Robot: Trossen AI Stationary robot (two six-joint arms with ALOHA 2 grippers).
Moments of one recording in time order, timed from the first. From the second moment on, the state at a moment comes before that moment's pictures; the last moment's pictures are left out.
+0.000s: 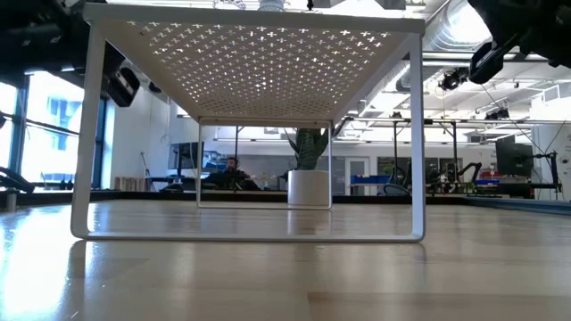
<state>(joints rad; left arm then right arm) 0.10 0.34 0.11 0.33 0.26 -0.49 -0.04 0.01 0.01 0.45 -0.08 0.42</state>
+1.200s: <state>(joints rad) 0.10 0.34 0.01 0.13 0.22 -0.52 -0.04 0.01 0.01 0.32 -0.07 0.45</state>
